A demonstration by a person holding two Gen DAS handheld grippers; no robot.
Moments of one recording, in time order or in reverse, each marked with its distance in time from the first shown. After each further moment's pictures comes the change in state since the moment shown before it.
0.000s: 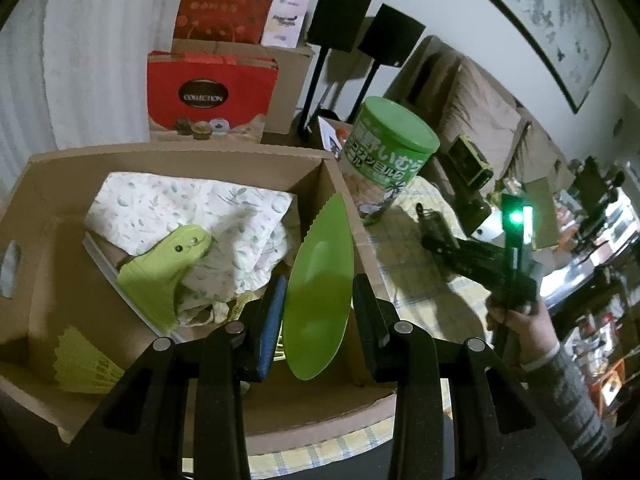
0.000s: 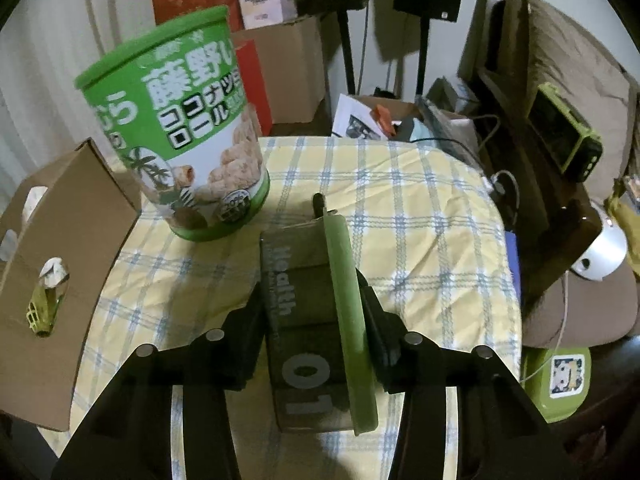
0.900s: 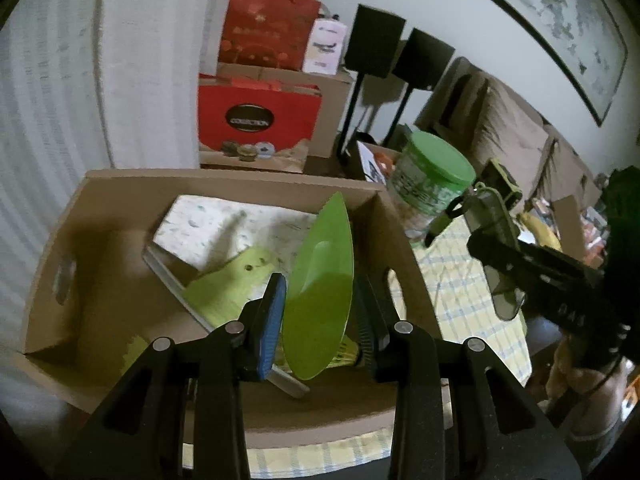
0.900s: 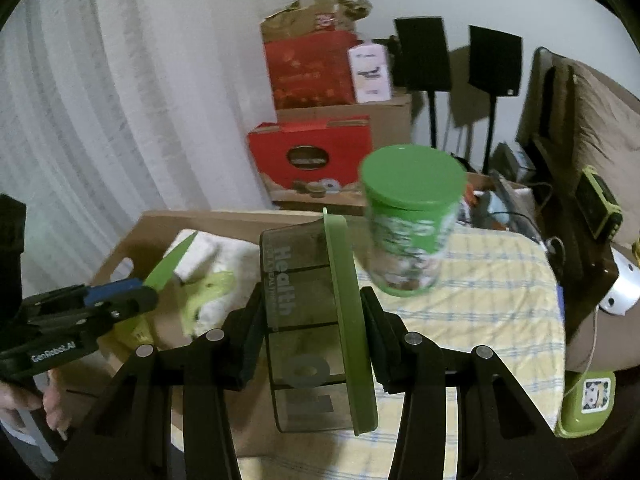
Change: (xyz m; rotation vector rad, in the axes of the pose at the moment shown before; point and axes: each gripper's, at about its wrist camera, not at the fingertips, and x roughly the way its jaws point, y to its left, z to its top) left arm -0.035 0.033 0.009 -0.033 -0.076 0.121; right arm -0.110 0.154 0.030 -0.063 -0.153 0.202
